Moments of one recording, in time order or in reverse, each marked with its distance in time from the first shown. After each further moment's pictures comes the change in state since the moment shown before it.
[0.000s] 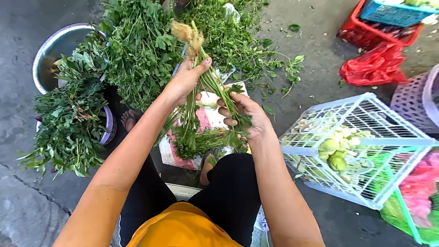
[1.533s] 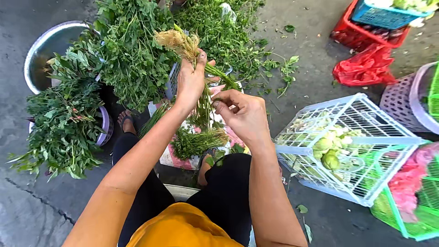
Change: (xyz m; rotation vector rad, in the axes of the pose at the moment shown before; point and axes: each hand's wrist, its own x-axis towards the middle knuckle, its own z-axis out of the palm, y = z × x) left_hand 0.009 -0.020 0.028 -0.106 0.283 0.240; right_hand -0.014 -0.009 0.047 -1.421 0.299 -0.676
